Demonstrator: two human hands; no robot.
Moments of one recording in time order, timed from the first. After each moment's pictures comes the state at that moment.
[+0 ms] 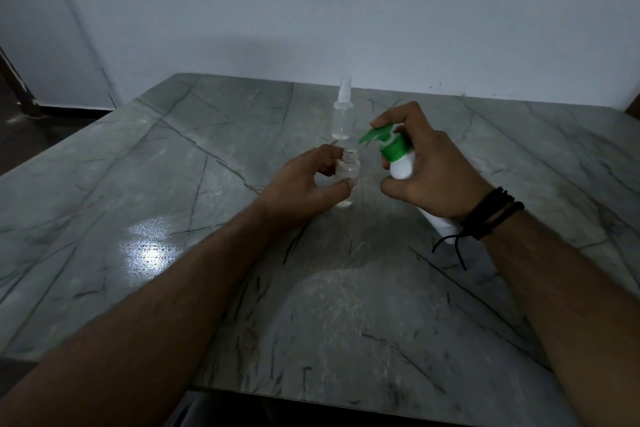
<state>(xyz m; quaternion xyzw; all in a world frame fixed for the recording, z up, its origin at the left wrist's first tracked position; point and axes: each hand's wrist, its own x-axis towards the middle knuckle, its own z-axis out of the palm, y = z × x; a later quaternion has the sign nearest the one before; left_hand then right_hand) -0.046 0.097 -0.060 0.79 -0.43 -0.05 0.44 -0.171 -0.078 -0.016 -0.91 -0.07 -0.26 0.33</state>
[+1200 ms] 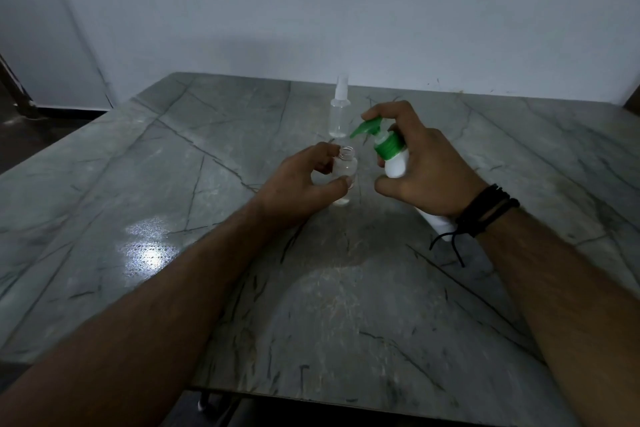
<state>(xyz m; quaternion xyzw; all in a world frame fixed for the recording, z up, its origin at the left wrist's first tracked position) -0.047 0.096 -0.060 0.78 -0.43 -0.05 0.45 -0.171 -0.076 -0.017 -0.91 -0.06 -0.26 0.31</state>
